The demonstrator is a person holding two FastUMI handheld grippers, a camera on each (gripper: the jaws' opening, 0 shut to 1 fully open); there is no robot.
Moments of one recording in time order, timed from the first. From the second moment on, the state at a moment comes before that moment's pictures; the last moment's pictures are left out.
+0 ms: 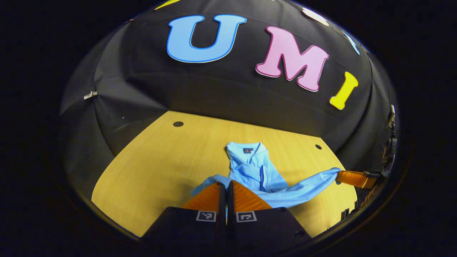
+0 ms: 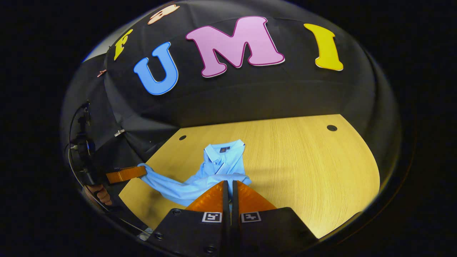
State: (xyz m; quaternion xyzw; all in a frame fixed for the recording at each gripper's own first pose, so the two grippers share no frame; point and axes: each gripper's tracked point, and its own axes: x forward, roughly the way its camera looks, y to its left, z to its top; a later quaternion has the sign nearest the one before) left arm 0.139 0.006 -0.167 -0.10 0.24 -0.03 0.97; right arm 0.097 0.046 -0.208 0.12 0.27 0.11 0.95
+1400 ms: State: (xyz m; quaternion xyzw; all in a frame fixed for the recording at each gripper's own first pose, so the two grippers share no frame) left arm 0.400 0.028 -0.294 -0.04 0.31 0.08 0.95; right arm 0.339 0.031 -0.387 0.10 0.36 0.04 0.92
